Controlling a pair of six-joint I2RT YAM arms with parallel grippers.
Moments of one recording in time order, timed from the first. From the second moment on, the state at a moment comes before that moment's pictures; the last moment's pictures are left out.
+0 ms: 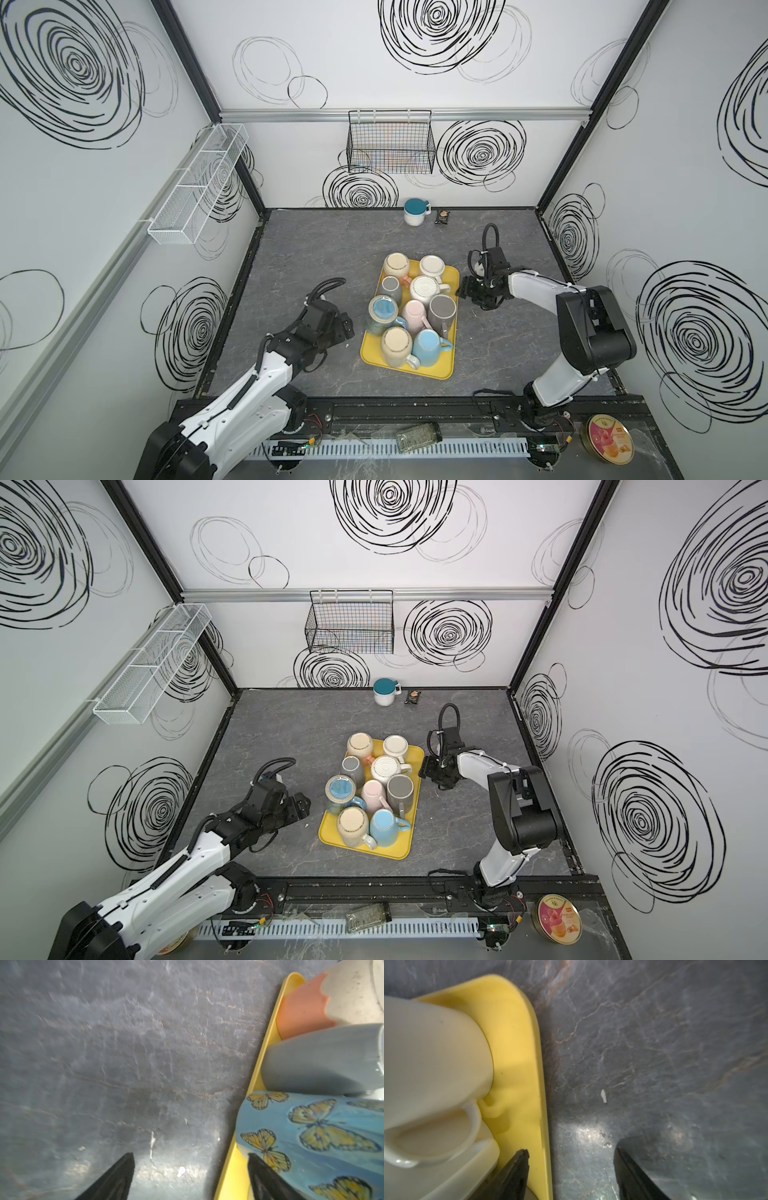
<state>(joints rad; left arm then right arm) -0.47 0.82 0.39 -0.48 -0.05 -0.86 0.27 1.67 0.91 -0.43 -0.25 0.54</state>
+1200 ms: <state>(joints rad) -0.47 0.97 0.22 -0.14 0.08 -1.19 0.40 1.82 1.02 -0.39 -0.34 0.65</state>
